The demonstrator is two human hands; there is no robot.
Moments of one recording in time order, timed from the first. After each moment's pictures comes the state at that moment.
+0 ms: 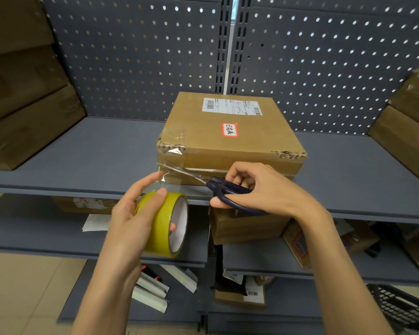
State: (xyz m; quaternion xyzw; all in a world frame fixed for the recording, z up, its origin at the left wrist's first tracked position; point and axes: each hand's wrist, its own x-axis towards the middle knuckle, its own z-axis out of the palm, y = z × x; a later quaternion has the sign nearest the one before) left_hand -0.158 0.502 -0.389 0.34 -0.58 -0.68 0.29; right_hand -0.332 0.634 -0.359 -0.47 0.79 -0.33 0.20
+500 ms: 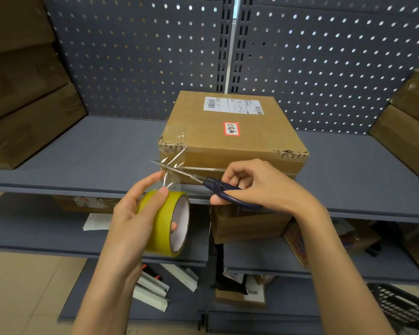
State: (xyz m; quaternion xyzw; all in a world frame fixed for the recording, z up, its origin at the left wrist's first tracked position) left_hand -0.157 0.502 -0.387 0.35 -0.58 -0.68 0.28; right_hand -0.331 0.627 -0.358 -0.47 0.78 -0.34 0.23
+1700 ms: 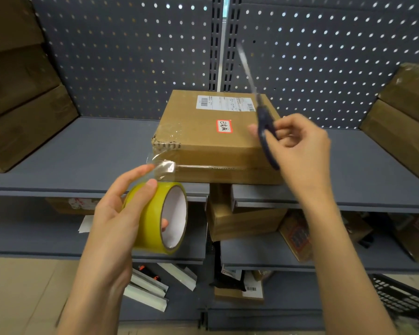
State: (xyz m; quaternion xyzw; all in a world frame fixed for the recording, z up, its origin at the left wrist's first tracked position) left_hand -0.147 0.511 -0.370 0.30 -0.57 -0.69 0.33; right_hand -0.331 0.648 -0.341 -0.26 0.76 -0.58 -0.11
